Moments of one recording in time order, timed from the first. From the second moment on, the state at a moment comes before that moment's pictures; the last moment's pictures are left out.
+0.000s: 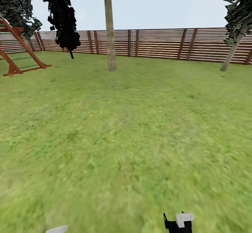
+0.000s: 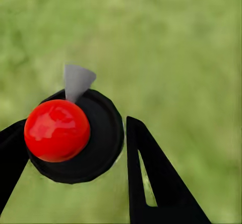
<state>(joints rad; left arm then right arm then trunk) -0.27 0.11 0.10 -0.22 0.10 -0.44 0.05 -0.37 -0.03 0.28 -0.13 -0.14 -0.61 -0.14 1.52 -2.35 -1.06</state>
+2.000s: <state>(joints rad) -0.27 0.11 0.10 -0.22 0.10 -0.44 0.05 -0.37 -0.03 0.28 -0.13 -0.14 -0.61 -0.14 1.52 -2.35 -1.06</state>
